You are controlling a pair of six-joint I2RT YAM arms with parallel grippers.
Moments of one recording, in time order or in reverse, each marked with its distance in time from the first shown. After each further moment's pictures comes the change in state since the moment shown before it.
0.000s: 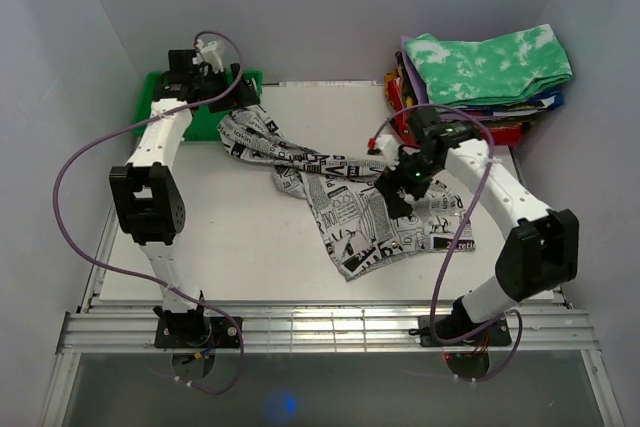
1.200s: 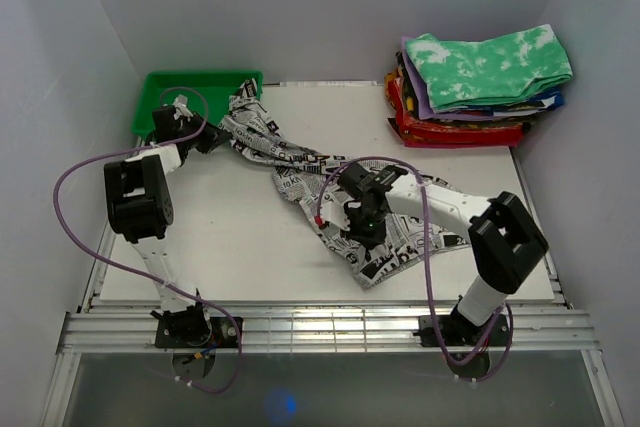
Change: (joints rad) left arm 0.235 0.046 -0.565 0.633 0.037 -0.536; right arm 0.538 0.225 -0.171 0.180 0.175 -0.135
